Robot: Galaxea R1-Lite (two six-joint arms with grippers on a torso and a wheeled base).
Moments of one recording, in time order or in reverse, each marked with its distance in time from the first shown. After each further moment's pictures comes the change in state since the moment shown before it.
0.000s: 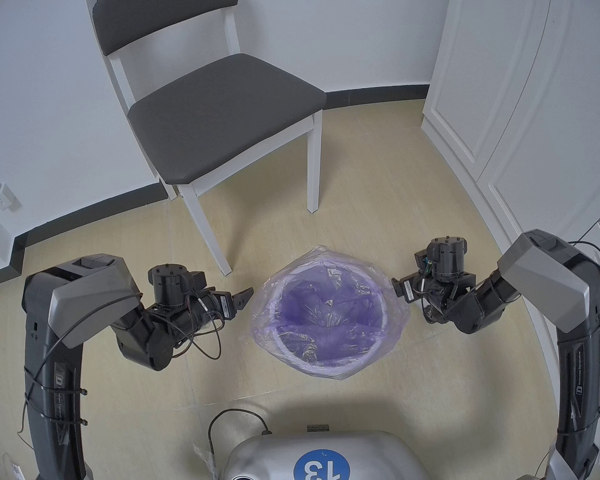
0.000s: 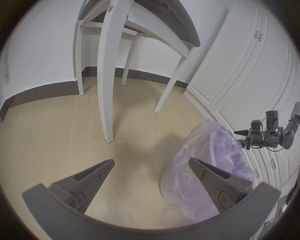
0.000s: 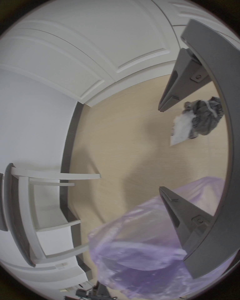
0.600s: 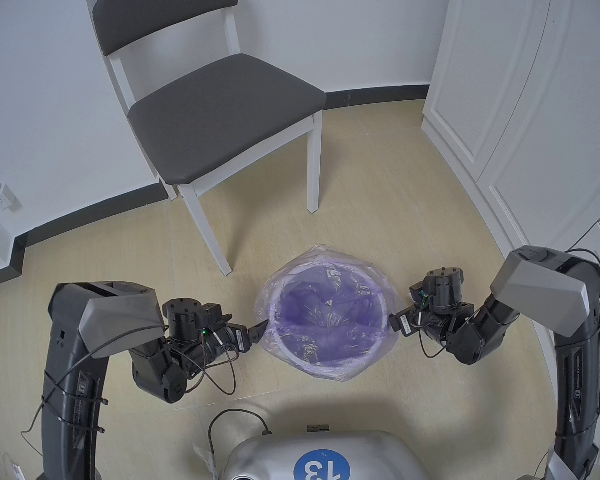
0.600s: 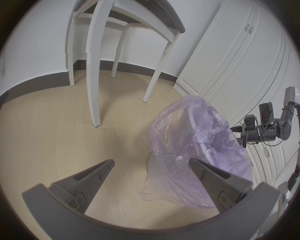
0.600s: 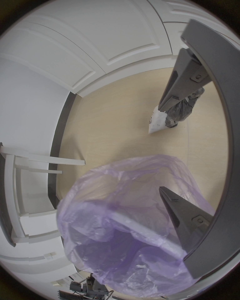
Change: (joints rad) left arm -0.069 0.158 0.043 -0.174 -0.017 0.006; right arm 0.052 0.045 0.152 -0.115 0.010 0.000
